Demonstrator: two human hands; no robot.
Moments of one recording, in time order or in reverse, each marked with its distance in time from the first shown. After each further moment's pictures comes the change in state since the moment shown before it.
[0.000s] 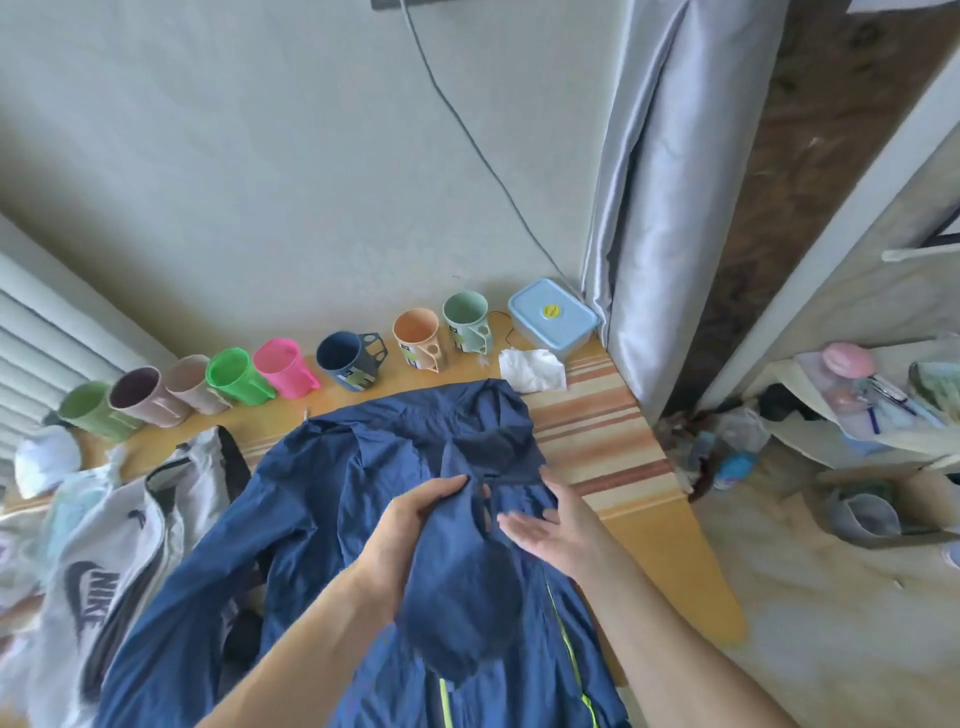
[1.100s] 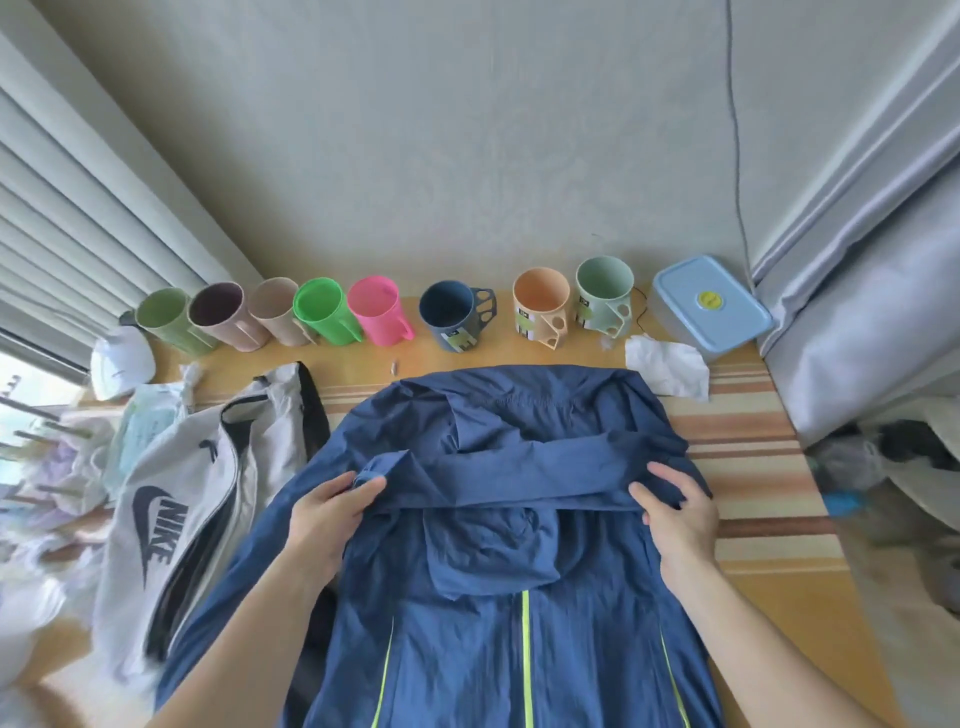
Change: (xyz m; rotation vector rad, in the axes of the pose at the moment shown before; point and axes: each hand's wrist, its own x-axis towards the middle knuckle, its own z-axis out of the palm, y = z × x) left_hand 0.072 0.022 -0.265 -0.095 0.709 0.198; right_hand 0.103 0.011 0.031 -0.691 0.306 -0.748
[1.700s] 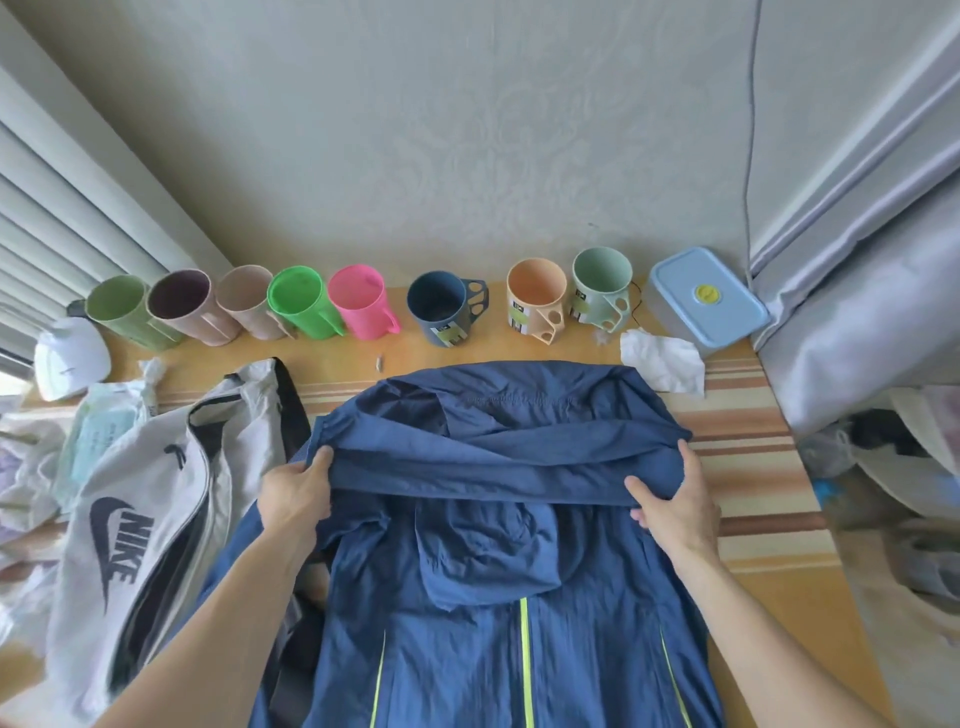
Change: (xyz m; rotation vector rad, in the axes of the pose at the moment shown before) left_hand 0.045 0.025 0.003 0.374 0.339 0.121; right_hand 0.015 -0.005 0.002 -0.589 0.019 -0.077
